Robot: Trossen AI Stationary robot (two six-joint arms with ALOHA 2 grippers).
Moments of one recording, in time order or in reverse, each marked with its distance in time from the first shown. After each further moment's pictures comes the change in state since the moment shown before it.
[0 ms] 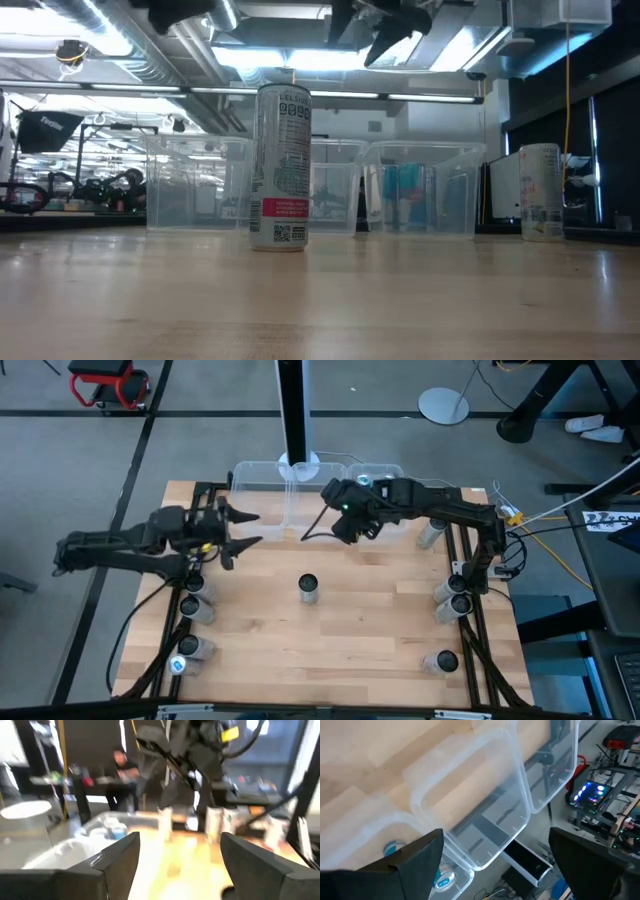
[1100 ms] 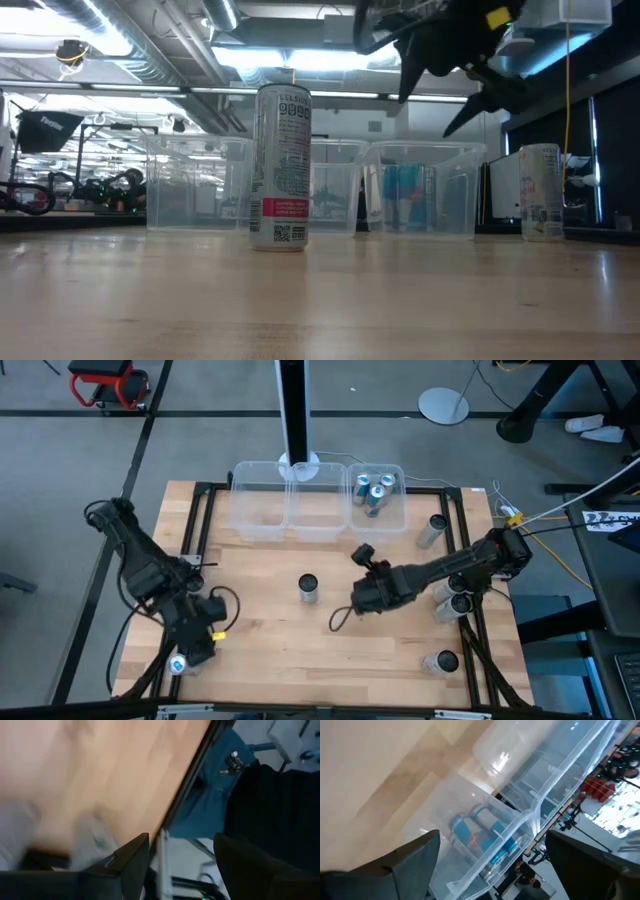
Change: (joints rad) left arm -0.911 0.607 0.629 -1.029 0.212 -1.421; right arm 0.420 -0.126 -0.749 0.087 0.537 0.722
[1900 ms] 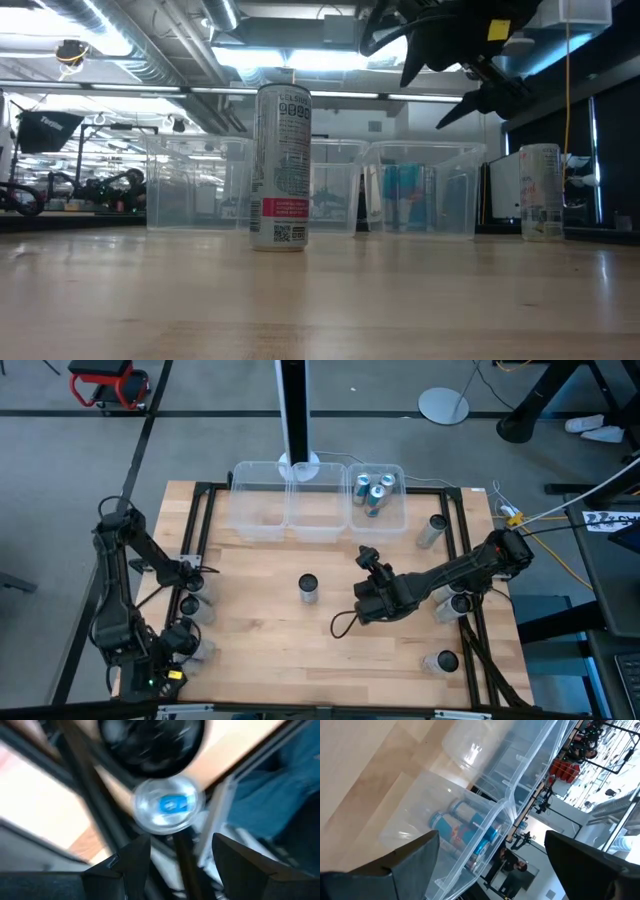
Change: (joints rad) left arm -0.425 0.175 -0.025 -0.082 0.017 -0.671; right arm 0.049 0.000 -0.037 0.027 0.163 0.110
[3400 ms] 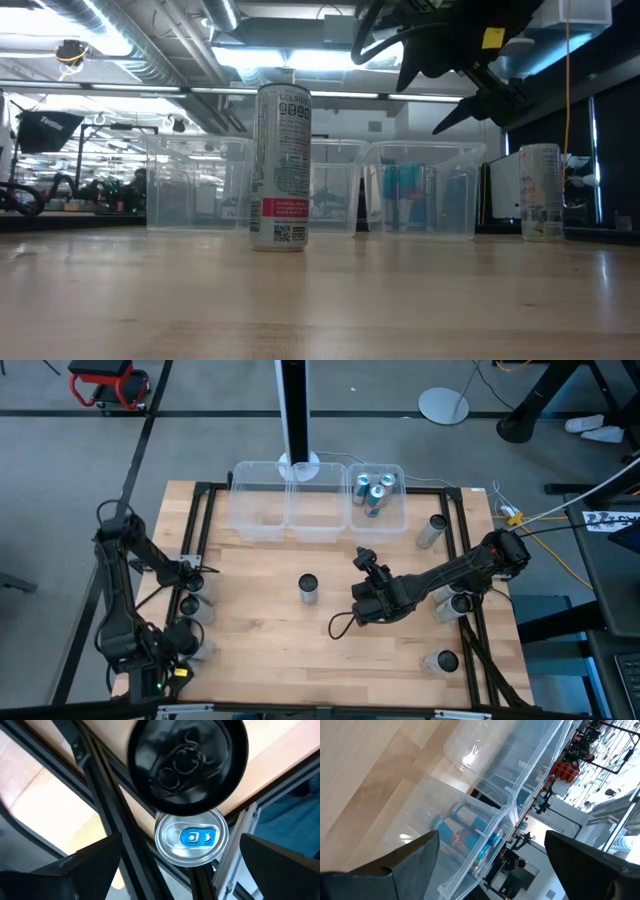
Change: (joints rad) left arm 0.016 0.067 -0.001 -0.074 -0.038 -0.013; right arm -0.001 0.026 0.000 0.030 0.002 -0.001
